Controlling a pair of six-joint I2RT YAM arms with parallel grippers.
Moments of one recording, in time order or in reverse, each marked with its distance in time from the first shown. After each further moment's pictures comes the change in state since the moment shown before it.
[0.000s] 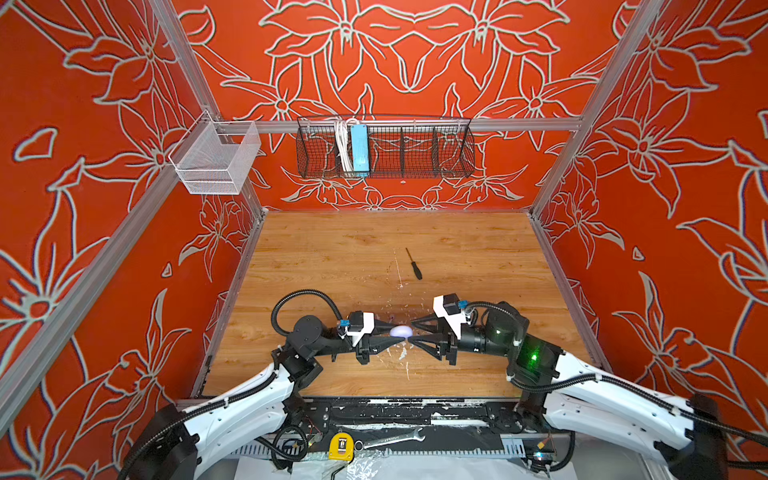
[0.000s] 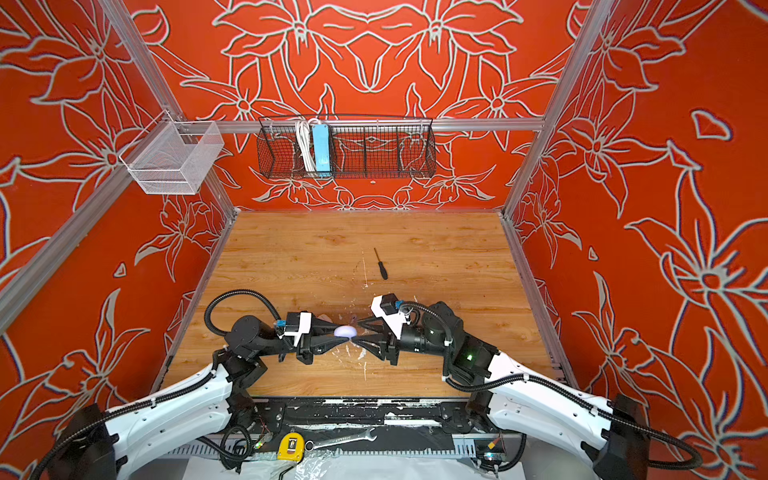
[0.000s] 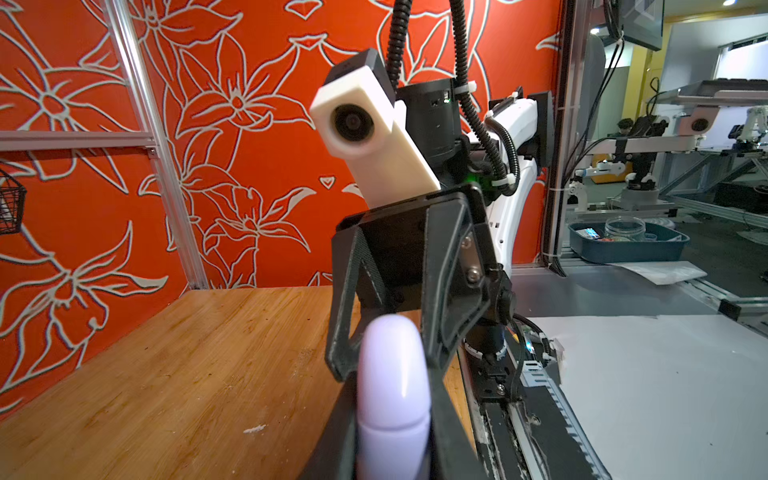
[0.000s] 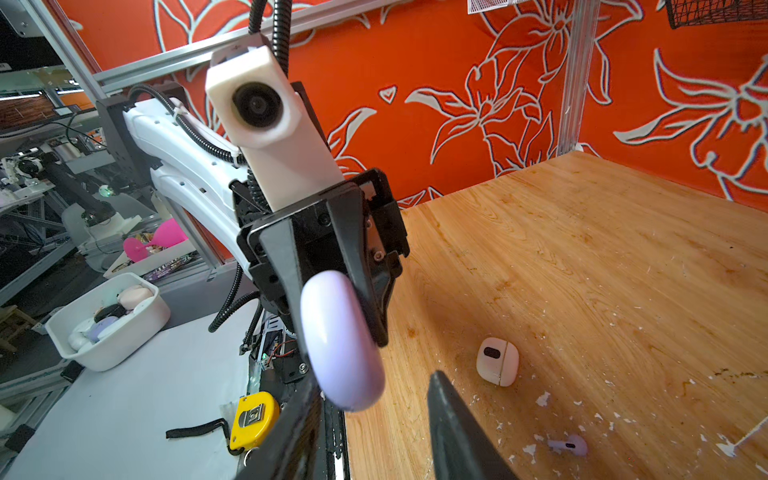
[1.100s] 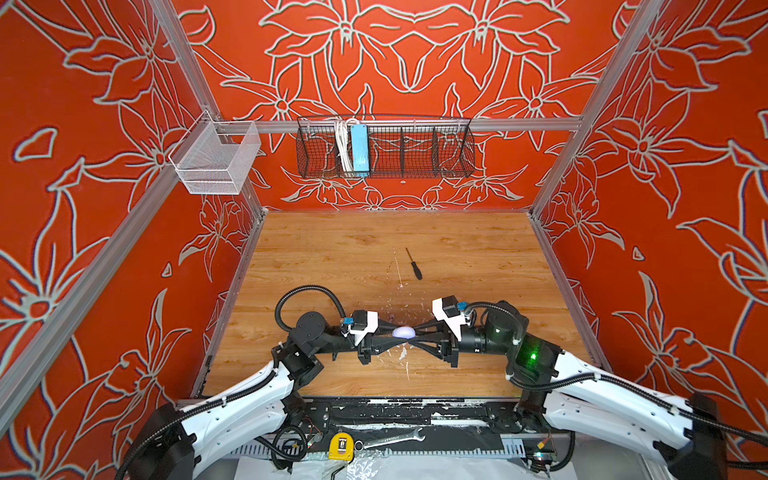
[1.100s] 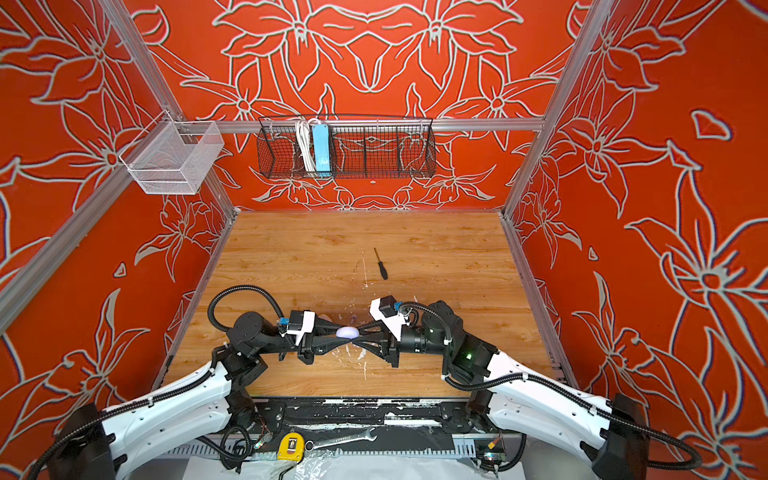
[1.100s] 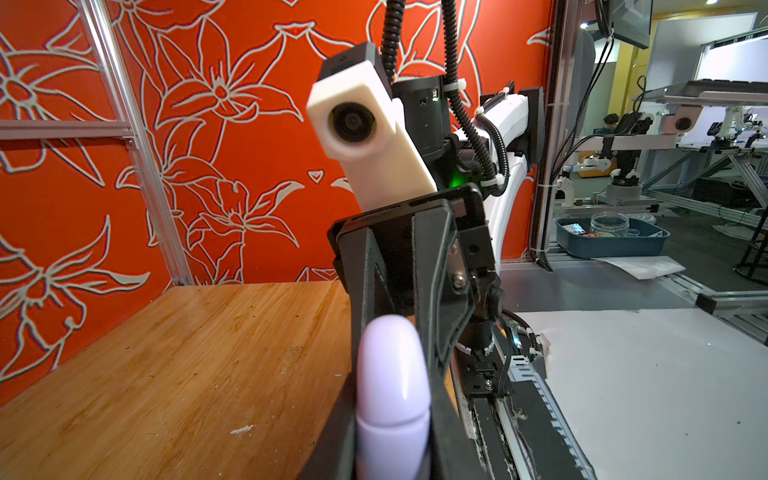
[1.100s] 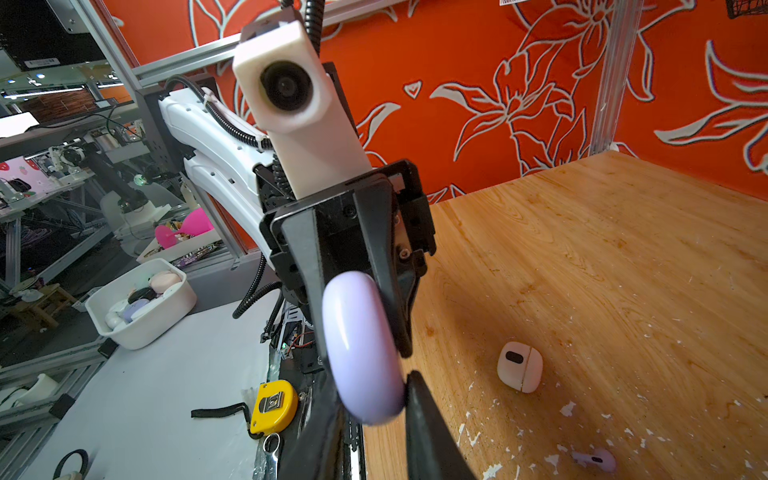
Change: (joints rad) left arm -0.011 0.006 0.038 -0.058 0.016 0.001; right arm 0.000 0.006 0.002 0.008 -0.068 -0.003
